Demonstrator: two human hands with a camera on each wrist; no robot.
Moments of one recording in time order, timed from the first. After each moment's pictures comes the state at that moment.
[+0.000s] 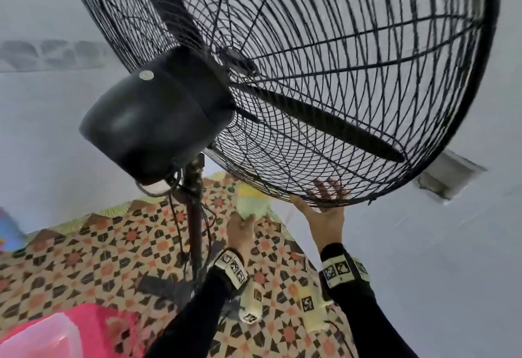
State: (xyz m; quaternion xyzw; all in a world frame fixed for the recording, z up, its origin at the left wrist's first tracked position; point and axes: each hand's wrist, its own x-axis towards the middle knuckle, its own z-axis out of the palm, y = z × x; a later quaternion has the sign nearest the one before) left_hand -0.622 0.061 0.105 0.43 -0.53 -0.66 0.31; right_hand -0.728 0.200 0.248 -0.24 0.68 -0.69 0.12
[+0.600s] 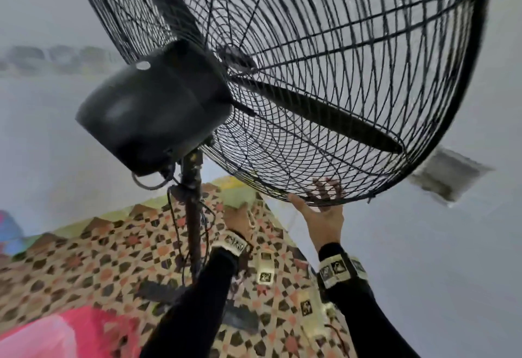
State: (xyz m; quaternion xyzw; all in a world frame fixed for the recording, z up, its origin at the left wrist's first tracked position) left_hand -0.637 0.048 0.143 0.48 -0.46 -0.64 0.39; right_hand -0.739 0.191 0.225 -0.19 0.70 -0.67 0.13
